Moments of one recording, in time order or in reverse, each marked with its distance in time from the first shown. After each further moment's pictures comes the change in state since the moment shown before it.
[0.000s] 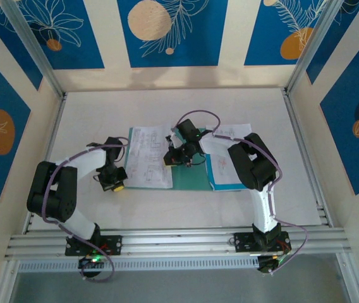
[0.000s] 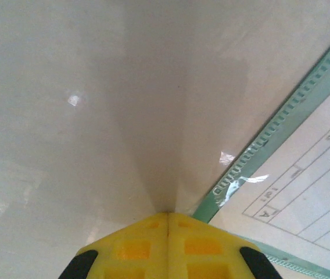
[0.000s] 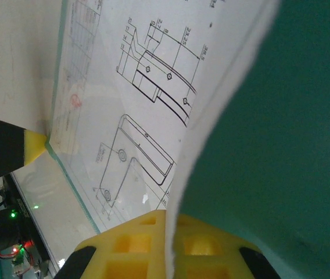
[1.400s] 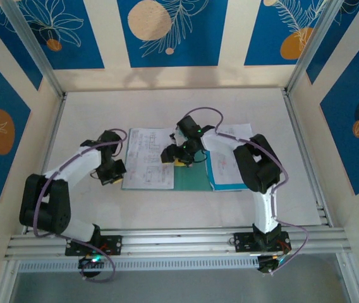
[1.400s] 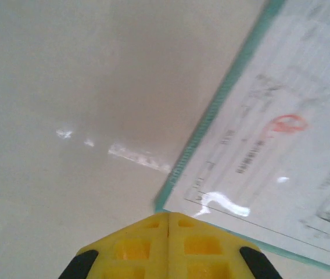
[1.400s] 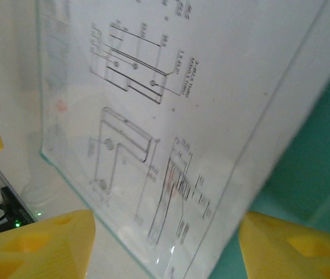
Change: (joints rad) left arm -0.016 -0.140 0.062 -0.034 -0.029 -0.002; right arm -0.014 -0.084 0.040 -0.179 0.099 0.099
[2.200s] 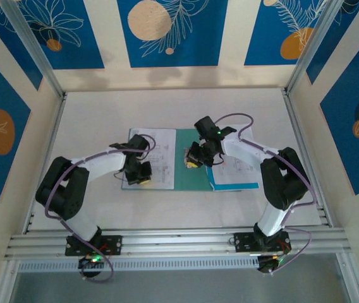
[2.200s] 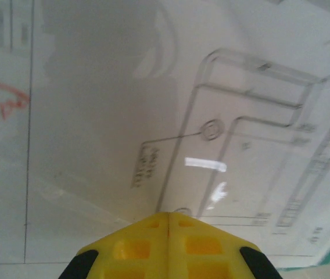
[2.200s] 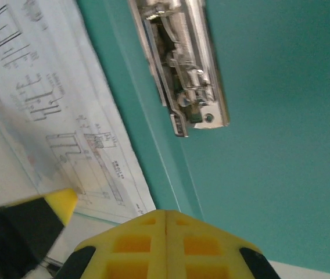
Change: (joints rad) left arm -0.268 0.193 -0.010 0.276 0.147 -0.087; right arm -0.058 -0.252 -0.190 -0.130 0.203 0.459
